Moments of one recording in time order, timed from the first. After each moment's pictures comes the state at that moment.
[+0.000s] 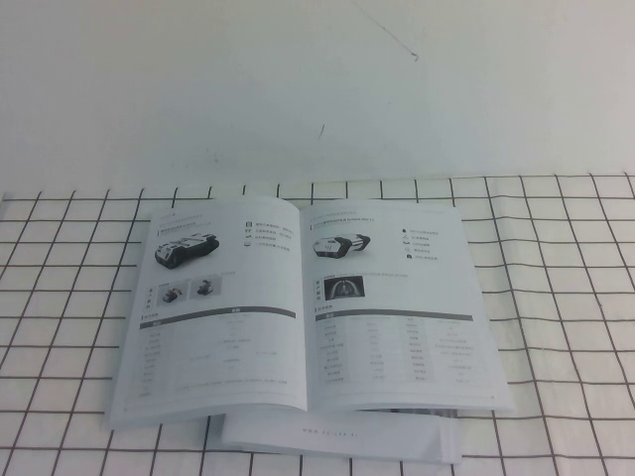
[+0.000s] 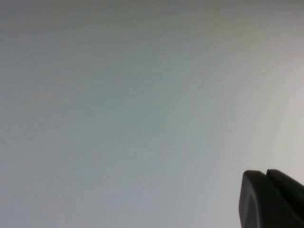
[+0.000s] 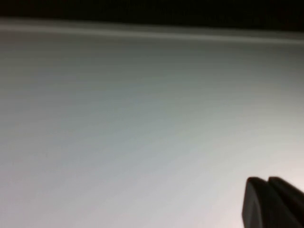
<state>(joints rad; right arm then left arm) 0.02 0.19 -0.84 0.13 -0.32 -0.21 -0.18 0.12 -0.73 0.26 -0.19 -0.31</state>
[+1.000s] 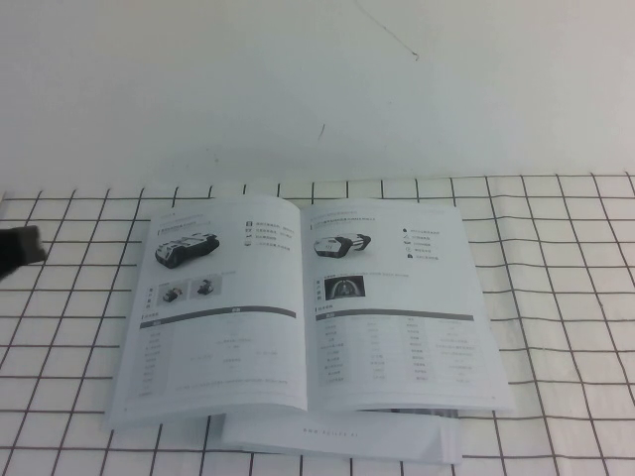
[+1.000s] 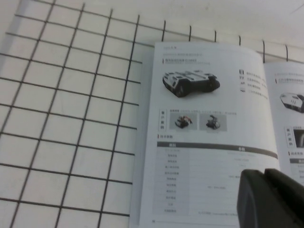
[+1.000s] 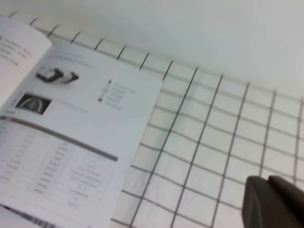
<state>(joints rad) 0.02 0.88 -0.80 0.35 0.62 -0.56 -0.18 0.92 -0.93 0.03 0.78 -0.41</state>
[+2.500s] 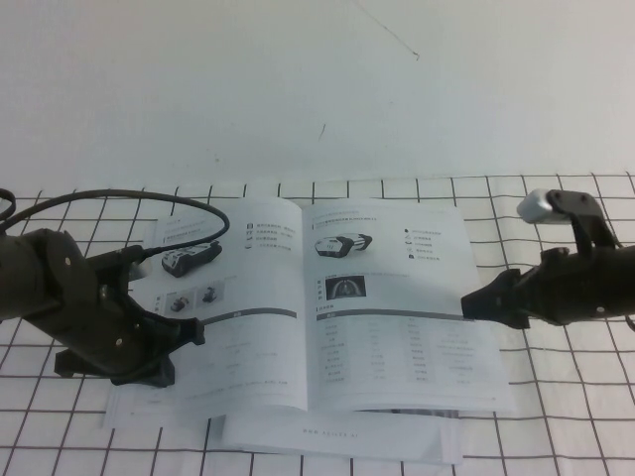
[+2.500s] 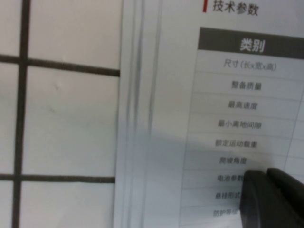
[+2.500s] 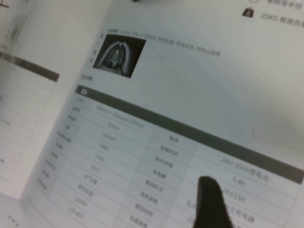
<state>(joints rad) 0.08 1.85 -0.92 1.39 0.69 -1.37 -0.18 1.83 -0.95 -0.36 0.57 -0.04</state>
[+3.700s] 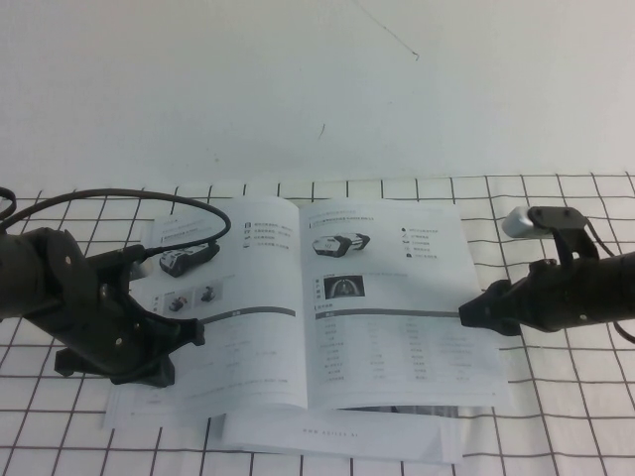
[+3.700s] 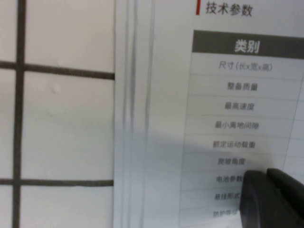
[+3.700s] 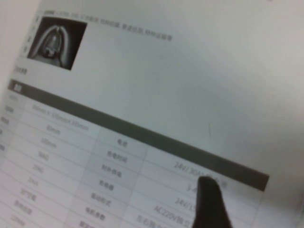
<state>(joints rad) 0.11 1.96 -0.96 1.44 0.60 -1.44 -0.18 1.83 -0.95 -0.36 0.58 -0.02</state>
